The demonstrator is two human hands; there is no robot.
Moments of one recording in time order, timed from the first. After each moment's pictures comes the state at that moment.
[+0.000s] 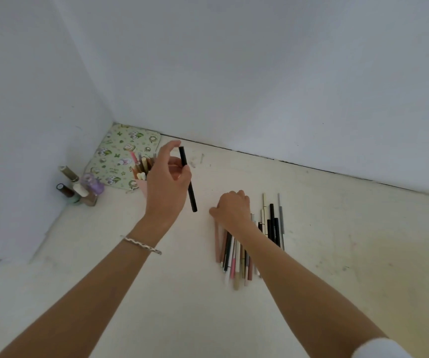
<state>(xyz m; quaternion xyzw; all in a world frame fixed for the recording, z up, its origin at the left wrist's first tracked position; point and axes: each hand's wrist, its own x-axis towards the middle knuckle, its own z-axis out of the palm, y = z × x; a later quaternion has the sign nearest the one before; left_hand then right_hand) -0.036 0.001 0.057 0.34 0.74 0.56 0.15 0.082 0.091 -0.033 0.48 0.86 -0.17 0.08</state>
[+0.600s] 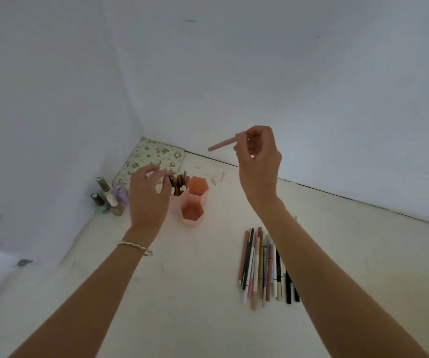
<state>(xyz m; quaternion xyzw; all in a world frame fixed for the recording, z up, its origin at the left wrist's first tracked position) -0.120 -0.035 0.018 0.37 0.81 0.44 -0.07 0.025 0.097 0.114 0.34 0.69 -0.39 -0.50</state>
